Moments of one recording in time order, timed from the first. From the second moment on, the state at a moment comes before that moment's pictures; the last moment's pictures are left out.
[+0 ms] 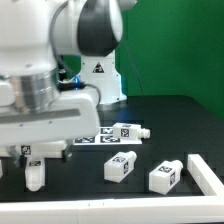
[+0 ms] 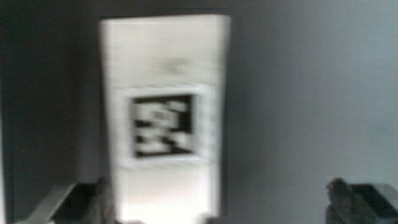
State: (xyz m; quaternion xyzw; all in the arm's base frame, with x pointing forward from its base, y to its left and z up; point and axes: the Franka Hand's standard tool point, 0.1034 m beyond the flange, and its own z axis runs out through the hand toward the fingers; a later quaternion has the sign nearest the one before) arm 0.546 -0.113 0.046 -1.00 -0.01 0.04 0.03
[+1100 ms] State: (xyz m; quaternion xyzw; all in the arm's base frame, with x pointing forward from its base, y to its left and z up) arm 0.529 -0.002 0.009 -0.99 0.12 0.08 0.01
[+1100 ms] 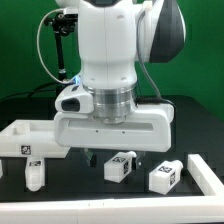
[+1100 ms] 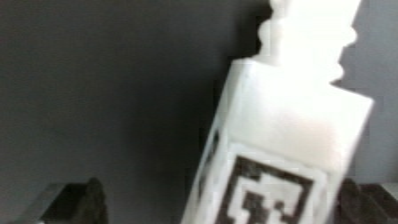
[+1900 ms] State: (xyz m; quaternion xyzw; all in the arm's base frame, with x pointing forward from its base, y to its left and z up) arm 0.478 0.064 0.025 -0.98 0.17 0.09 0.00
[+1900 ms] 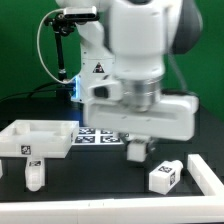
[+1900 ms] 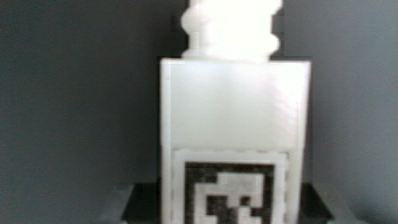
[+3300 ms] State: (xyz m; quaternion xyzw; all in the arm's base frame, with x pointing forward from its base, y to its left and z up) arm 0.403 0.171 0.008 -0.99 0.16 0.05 -0.01
